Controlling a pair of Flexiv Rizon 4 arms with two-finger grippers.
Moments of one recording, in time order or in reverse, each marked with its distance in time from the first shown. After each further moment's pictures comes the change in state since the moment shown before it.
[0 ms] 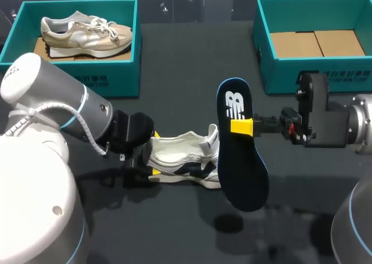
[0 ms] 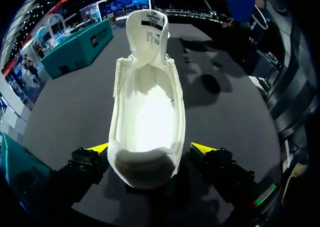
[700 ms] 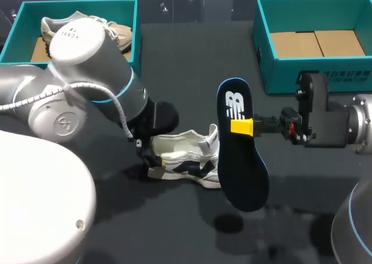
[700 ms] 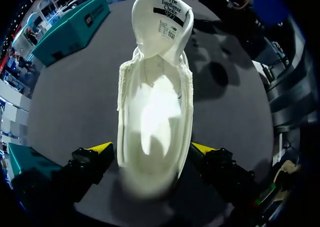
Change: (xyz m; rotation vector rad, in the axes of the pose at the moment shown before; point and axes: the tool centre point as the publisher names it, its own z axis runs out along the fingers) left arm -0.014 -0.018 -0.006 -0.304 0.014 0.010; right arm 0.000 0.000 0.000 0.000 -0.001 0.000
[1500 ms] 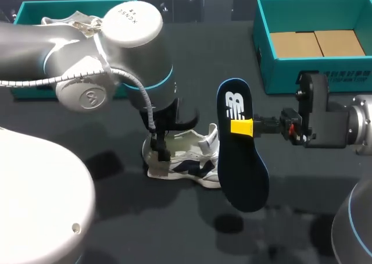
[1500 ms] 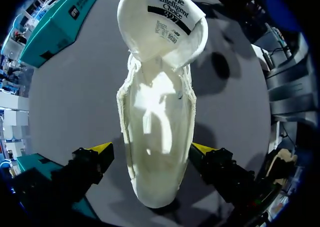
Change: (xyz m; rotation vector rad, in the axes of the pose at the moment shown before) left arm -0.009 -0.021 -0.009 -0.194 0.012 0.062; right arm 0.000 -0.001 0.000 -0.001 0.000 0.000
